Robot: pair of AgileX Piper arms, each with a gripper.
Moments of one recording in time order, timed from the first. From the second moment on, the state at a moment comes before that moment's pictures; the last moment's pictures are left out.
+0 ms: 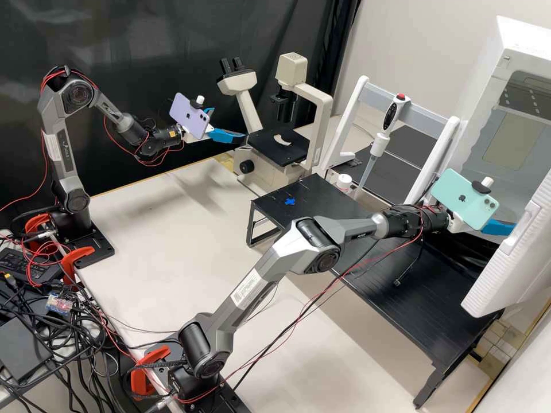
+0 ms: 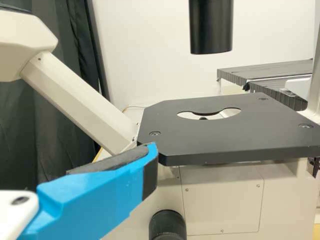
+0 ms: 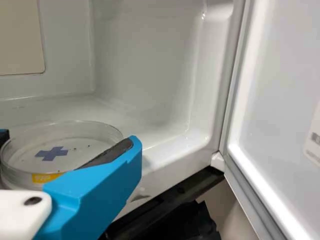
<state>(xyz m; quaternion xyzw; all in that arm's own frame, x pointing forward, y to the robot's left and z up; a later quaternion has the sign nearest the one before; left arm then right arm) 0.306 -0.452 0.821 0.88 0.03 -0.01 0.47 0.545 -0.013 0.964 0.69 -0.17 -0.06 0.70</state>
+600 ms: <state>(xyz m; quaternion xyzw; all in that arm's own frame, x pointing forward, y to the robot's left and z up) 0.306 -0.452 0.821 0.88 0.03 -0.01 0.47 0.536 -0.019 0.955 0.70 -0.17 -0.05 0.70</state>
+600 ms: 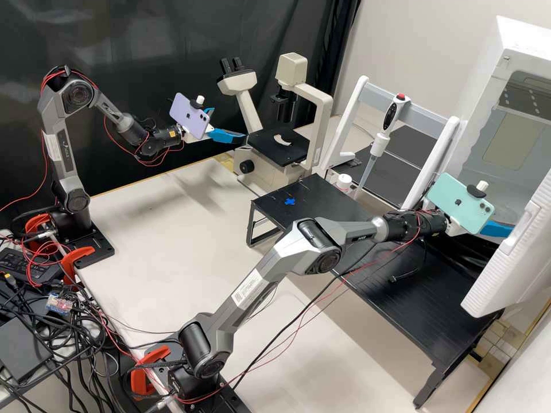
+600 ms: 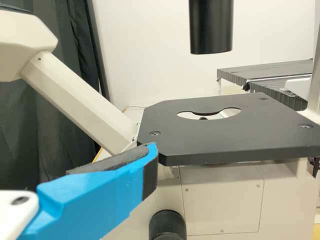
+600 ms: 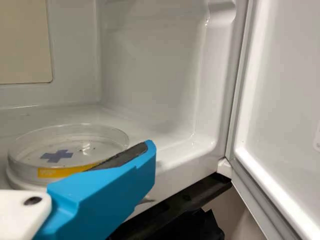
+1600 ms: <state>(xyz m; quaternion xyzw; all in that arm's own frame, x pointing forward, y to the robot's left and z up) 0.306 -0.452 0.821 0.88 0.03 -0.01 0.47 0.313 0.003 0.923 0.71 -0.09 0.10 0.69</state>
